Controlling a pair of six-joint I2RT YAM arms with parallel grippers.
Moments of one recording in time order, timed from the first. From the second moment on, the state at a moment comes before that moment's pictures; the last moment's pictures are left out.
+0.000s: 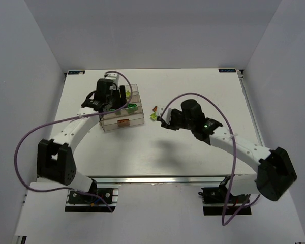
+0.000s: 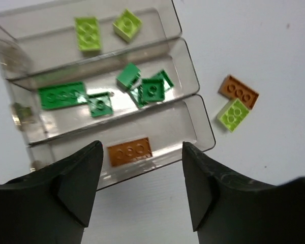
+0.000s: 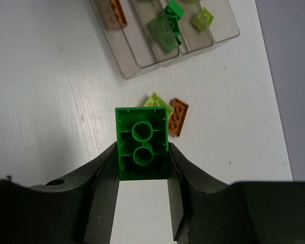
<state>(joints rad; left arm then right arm) -0.31 1.52 1.18 -0.33 -0.04 -0.23 0.73 1.27 0.87 -0.07 -0.27 -0.74</state>
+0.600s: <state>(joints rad) -0.27 1.12 1.05 -0.11 -0.20 -0.24 0.73 2.15 1.81 -0.27 -0.39 -0.70</state>
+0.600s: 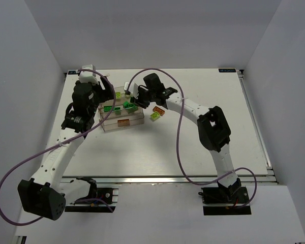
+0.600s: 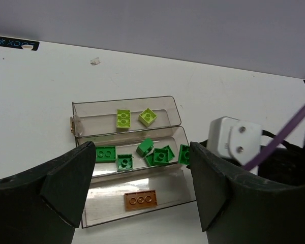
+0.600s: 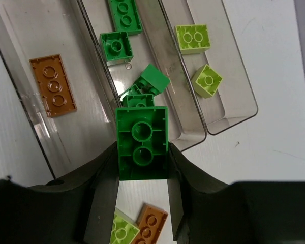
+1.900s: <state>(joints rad) -0.26 1.12 1.04 -0.06 -0.10 -0.24 0.72 2.25 1.94 -0.37 -0.39 -0.65</state>
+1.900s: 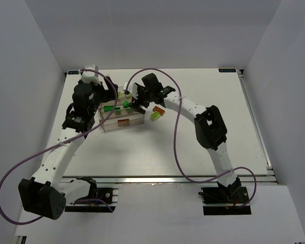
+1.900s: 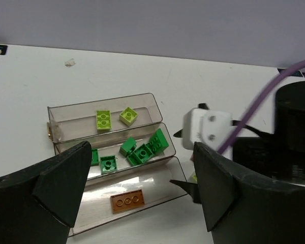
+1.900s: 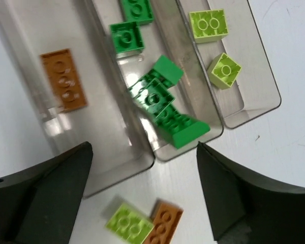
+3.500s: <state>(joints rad) -0.56 1.79 1.36 -0.18 0.21 -0.21 0.29 0.98 0.93 -0.38 -0.98 -0.35</state>
